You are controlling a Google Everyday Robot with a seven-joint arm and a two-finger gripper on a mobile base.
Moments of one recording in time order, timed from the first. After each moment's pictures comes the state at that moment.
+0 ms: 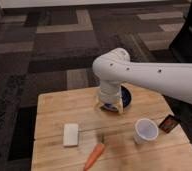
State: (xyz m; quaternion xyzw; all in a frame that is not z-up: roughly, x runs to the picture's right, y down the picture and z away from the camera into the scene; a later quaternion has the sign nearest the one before) arm 0.071 0.090 0.661 -0.23 0.28 0.70 0.62
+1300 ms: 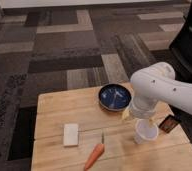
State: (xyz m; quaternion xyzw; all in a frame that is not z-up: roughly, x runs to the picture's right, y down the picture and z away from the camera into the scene) arm 0.196 0.148 0.617 -0.22 0.26 0.71 0.61
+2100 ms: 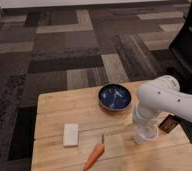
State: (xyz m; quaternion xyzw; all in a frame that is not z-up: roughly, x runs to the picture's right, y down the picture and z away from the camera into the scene) arm 0.204 0.179 0.656 -0.22 0.26 0.70 0.62
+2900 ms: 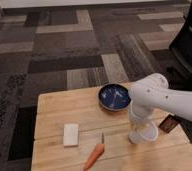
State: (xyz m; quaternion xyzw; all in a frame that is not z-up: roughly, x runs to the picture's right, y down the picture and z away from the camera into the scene) arm 0.193 0.154 0.634 -0.20 0.29 0.71 0.61
